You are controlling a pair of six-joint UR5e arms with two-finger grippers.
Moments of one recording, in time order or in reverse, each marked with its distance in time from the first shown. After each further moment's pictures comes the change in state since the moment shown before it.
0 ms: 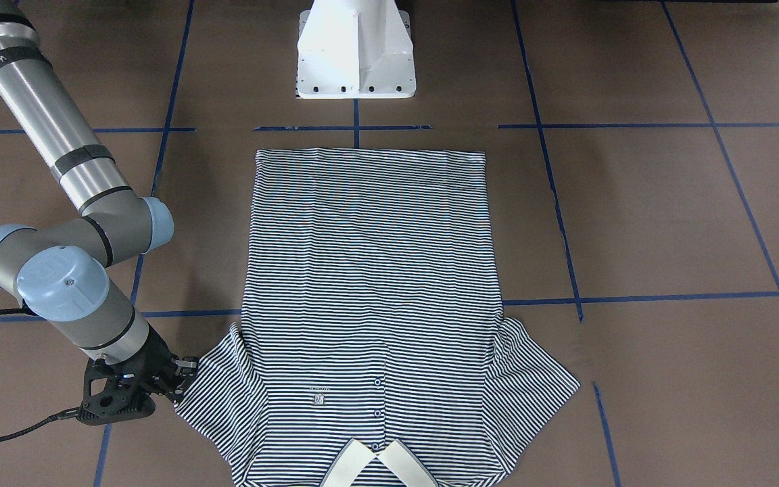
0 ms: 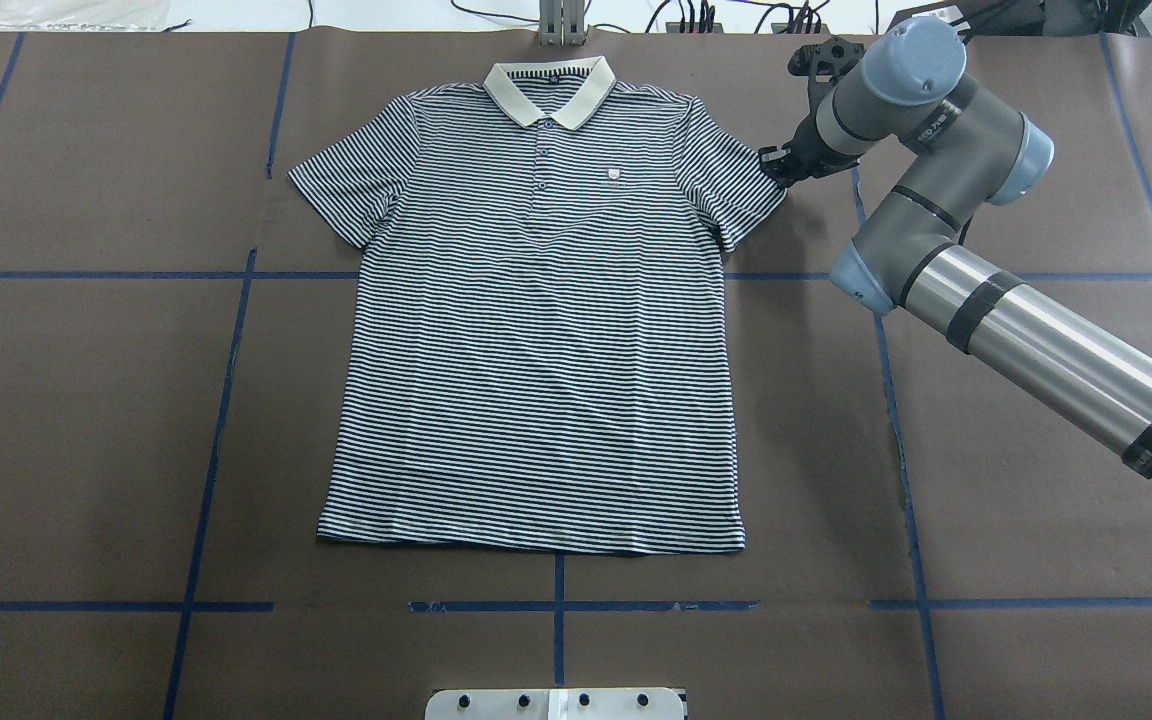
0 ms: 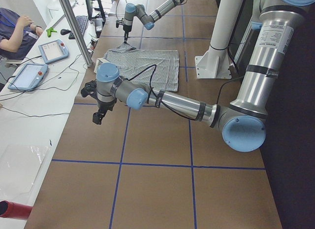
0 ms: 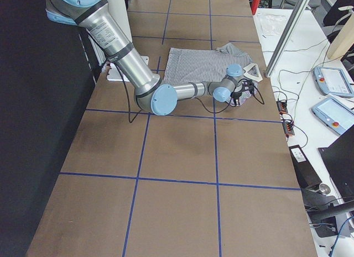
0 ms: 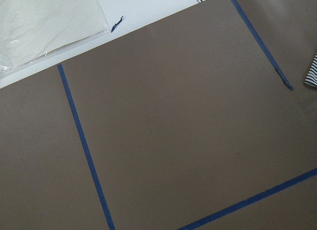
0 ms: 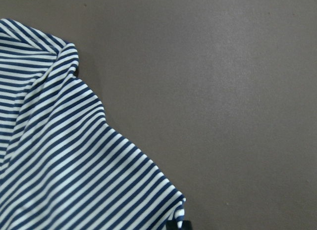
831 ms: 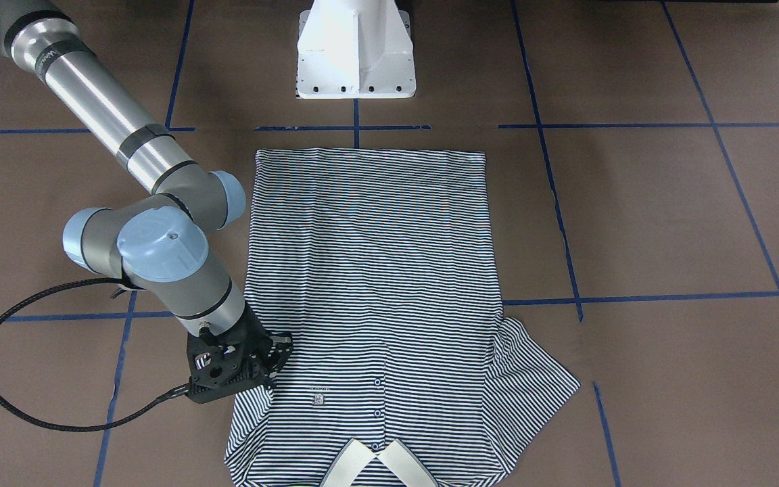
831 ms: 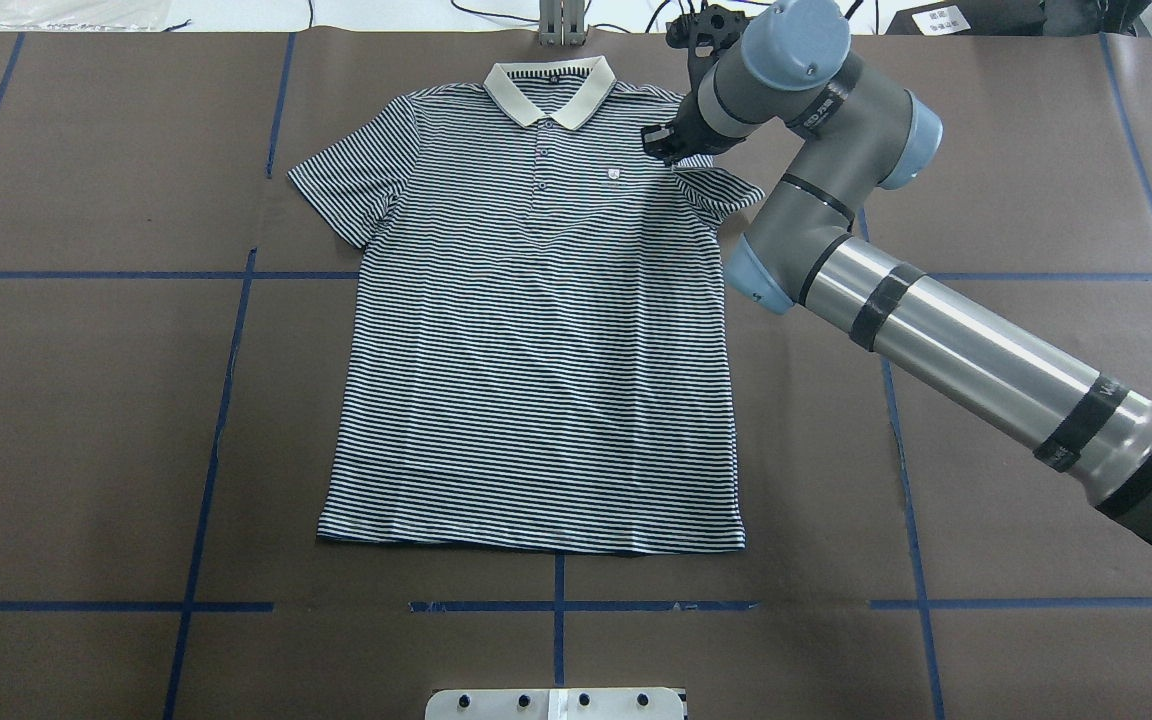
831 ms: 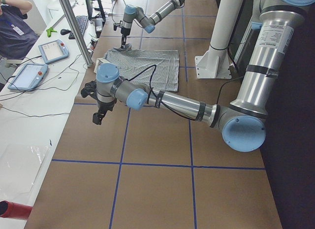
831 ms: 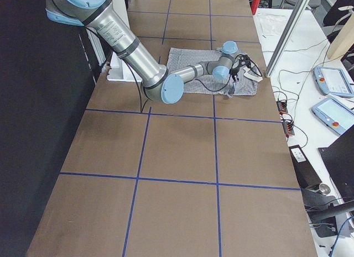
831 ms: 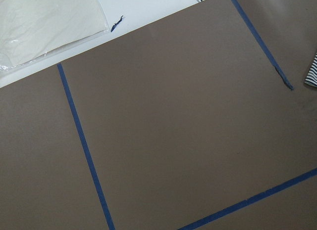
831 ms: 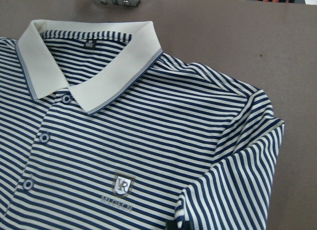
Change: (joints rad) left arm 0.000 0.000 0.004 -0.003 -0.002 0.000; right arm -0.103 0.149 0.036 -0.036 -0.097 0.016
